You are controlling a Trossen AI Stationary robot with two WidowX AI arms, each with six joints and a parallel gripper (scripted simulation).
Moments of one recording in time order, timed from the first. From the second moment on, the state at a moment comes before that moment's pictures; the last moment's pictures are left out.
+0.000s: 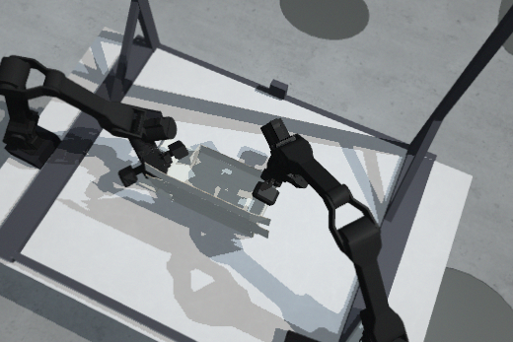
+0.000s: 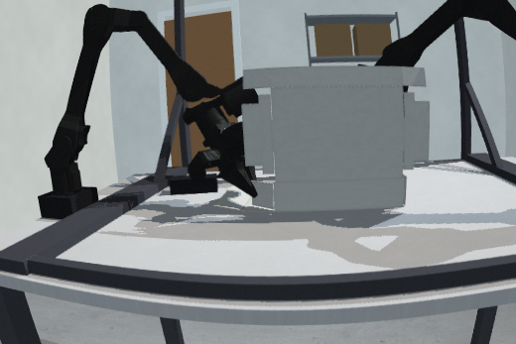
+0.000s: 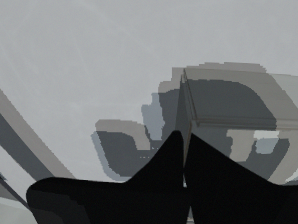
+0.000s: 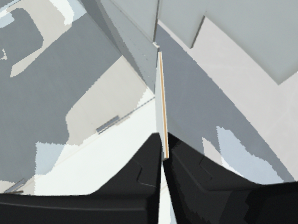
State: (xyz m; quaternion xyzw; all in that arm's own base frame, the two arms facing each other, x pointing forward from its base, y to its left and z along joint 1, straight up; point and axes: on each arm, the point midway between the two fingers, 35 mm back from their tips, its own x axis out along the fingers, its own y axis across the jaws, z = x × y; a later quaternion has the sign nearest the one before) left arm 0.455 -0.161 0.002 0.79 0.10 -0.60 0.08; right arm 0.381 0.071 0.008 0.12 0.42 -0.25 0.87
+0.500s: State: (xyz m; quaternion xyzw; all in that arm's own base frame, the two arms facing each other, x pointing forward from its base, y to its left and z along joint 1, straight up) left arm 0.455 -0.161 0.003 0.79 0.10 -0.60 0.08; right arm 0.385 0.076 0.010 0.14 0.42 -0.29 0.85
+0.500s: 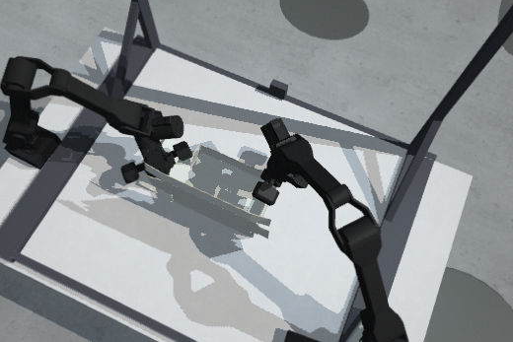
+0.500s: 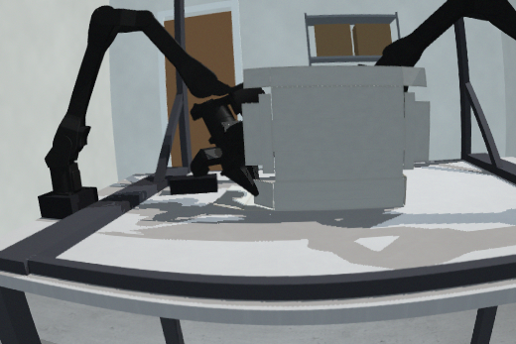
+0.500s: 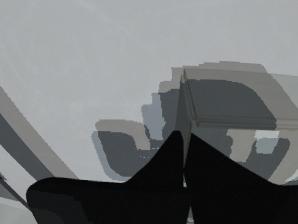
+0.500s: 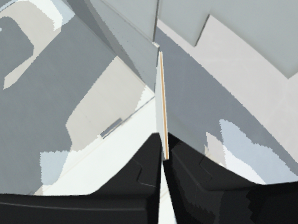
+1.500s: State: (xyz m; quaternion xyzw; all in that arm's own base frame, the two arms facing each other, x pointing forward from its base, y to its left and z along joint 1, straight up) left arm 0.455 -0.161 0.003 0.79 0.10 -0.60 0.08; right arm 0.395 0.083 0.013 0.20 0.42 -0.37 0.80
